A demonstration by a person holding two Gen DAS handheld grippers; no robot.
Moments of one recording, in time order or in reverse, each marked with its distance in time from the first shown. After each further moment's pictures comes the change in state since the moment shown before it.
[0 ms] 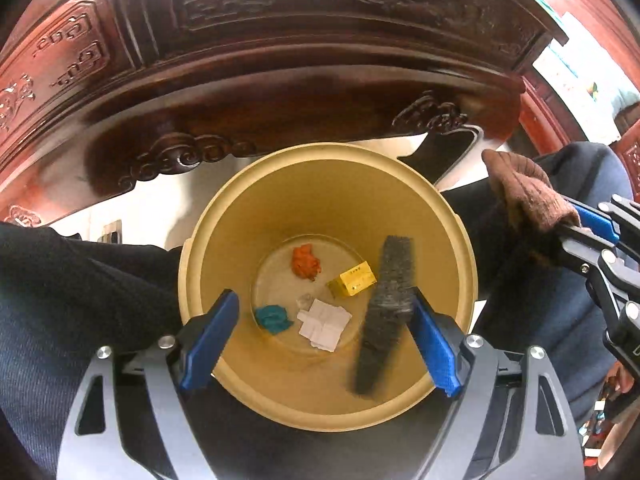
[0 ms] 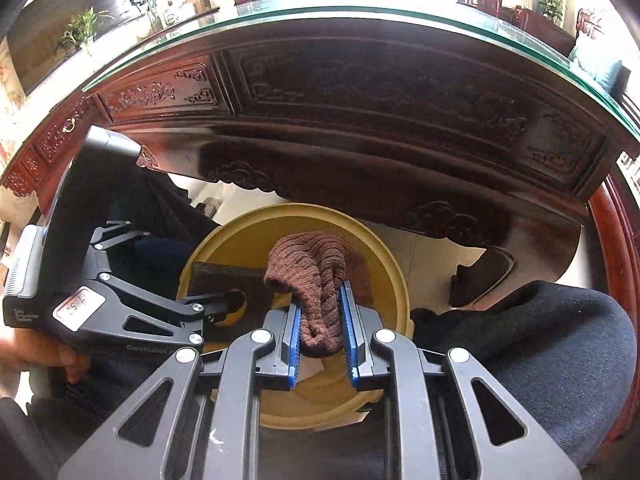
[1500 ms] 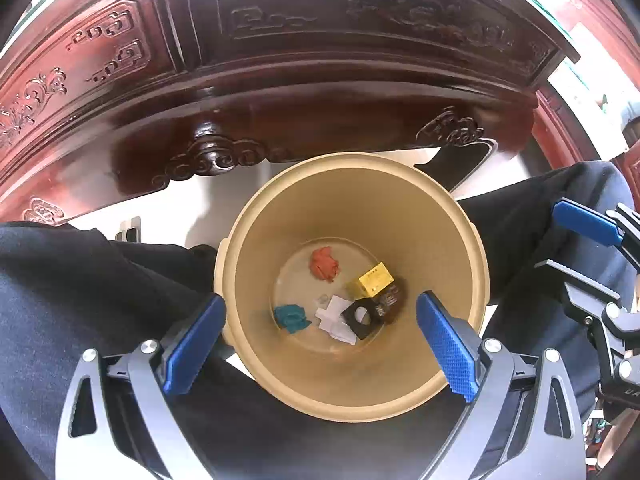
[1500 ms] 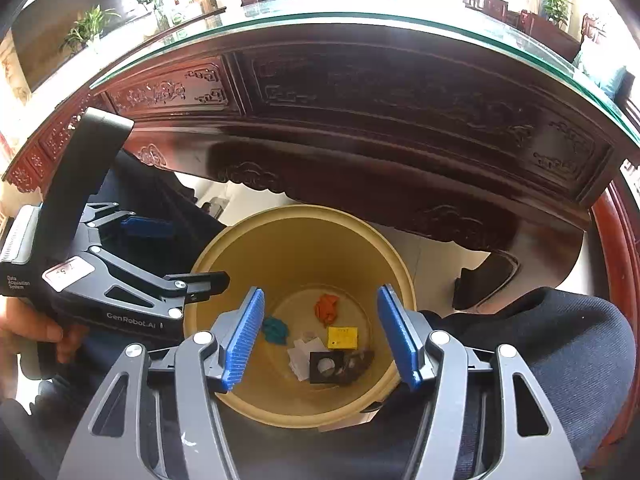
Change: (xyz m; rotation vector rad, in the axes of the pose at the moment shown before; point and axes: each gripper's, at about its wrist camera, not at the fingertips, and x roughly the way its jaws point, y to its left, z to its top) left arm -0.019 0.019 0.002 -0.033 -0.020 0.044; right arm -0.005 0.010 0.001 -0.018 -0.009 0.015
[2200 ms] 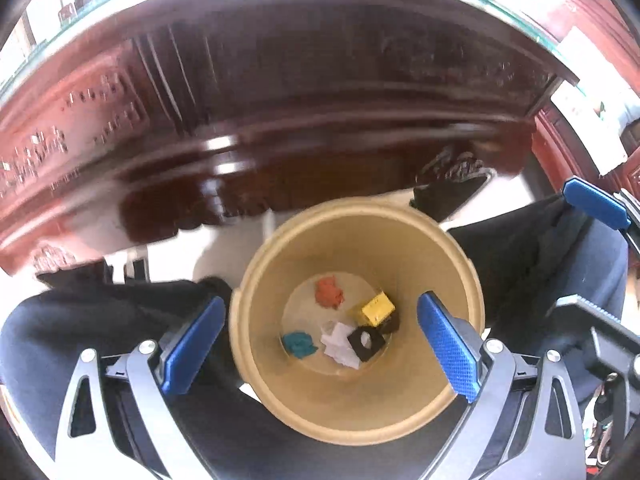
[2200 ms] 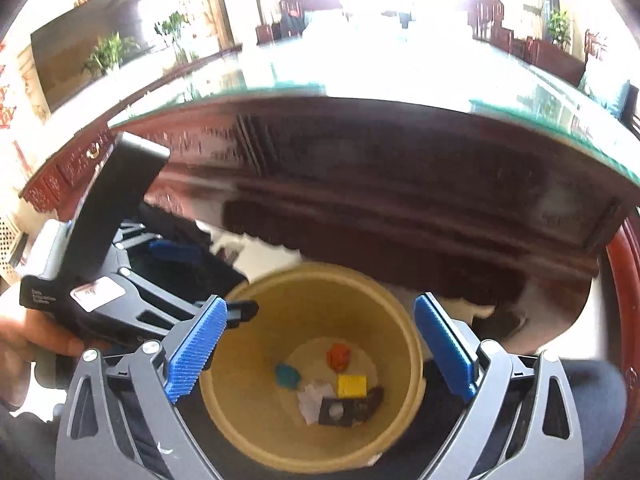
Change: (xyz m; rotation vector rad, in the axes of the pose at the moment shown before) left arm -0.022 0.001 0.044 0.032 -0.065 0.020; right arm -0.017 -0.008 0.040 -0.010 -0.195 0.071
